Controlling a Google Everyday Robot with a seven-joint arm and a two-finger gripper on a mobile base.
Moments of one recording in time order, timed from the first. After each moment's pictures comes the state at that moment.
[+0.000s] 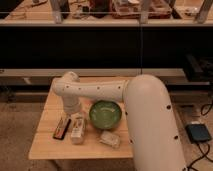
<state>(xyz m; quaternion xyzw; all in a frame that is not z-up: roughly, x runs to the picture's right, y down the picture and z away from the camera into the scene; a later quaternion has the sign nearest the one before) -0.169 0.161 0.815 -0.22 -0.33 -0.76 0.51</state>
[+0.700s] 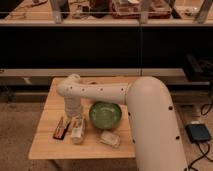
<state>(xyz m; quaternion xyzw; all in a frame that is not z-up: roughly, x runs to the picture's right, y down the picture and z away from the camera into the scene) -0.168 0.185 0.816 -0.23 -0.38 -0.74 0.50</state>
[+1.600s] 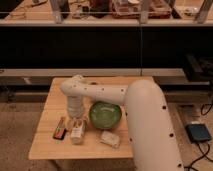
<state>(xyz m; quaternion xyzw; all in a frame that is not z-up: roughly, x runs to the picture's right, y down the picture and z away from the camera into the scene) -0.162 0.196 0.827 -0.25 -0.42 -0.72 0.49</state>
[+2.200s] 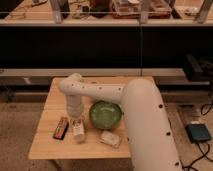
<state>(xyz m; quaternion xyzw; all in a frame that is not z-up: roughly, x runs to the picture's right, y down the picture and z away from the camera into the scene) -0.164 0.177 0.830 -0.25 -0.39 -0.73 0.50</state>
